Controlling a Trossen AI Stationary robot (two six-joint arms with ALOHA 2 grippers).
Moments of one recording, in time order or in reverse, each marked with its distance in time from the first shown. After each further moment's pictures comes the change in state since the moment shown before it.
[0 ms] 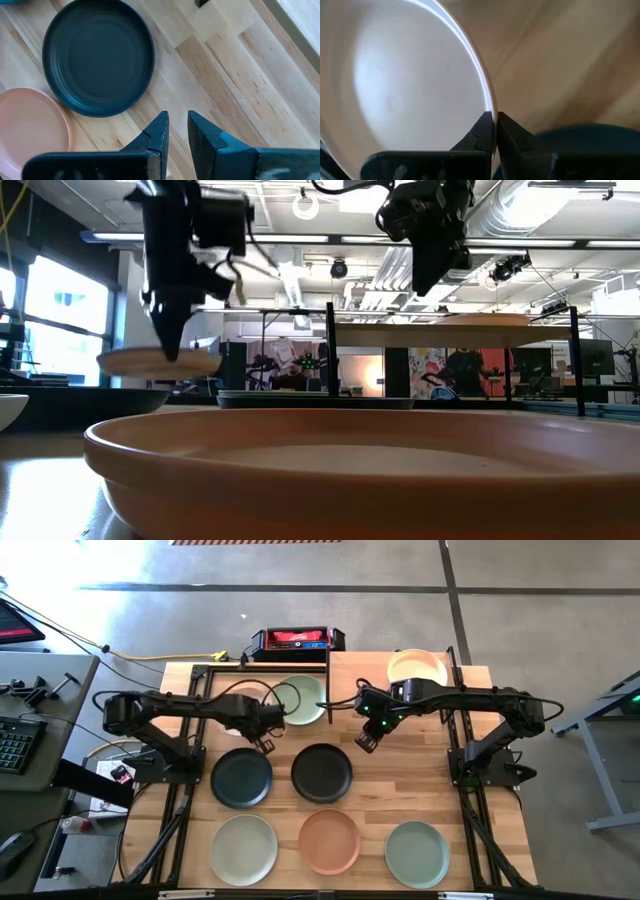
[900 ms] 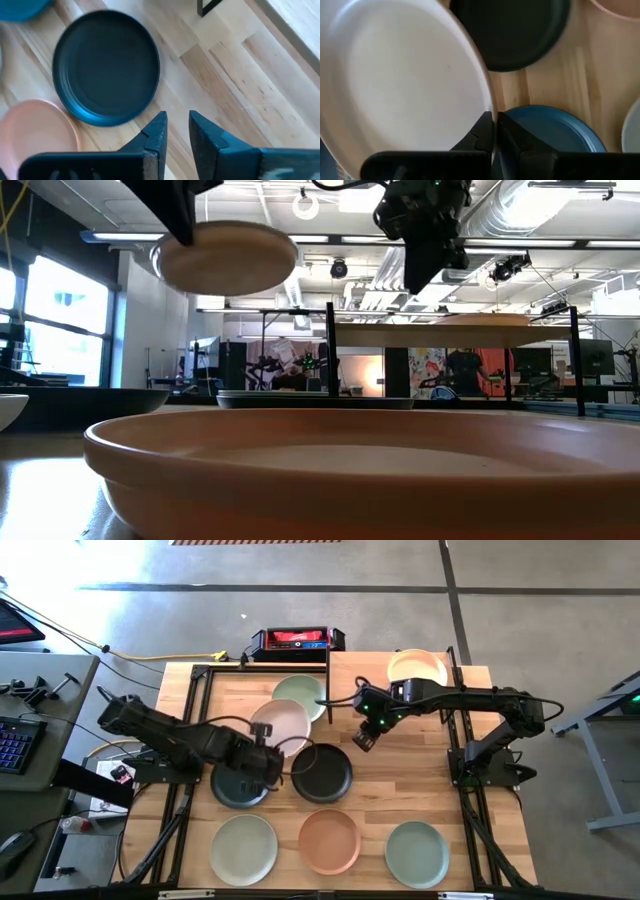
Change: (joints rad) left arm -0.519 -0.001 0.385 -0.199 -0.130 0.314; right arm 0.000 0.000 0.000 0.047 -0.001 0.051
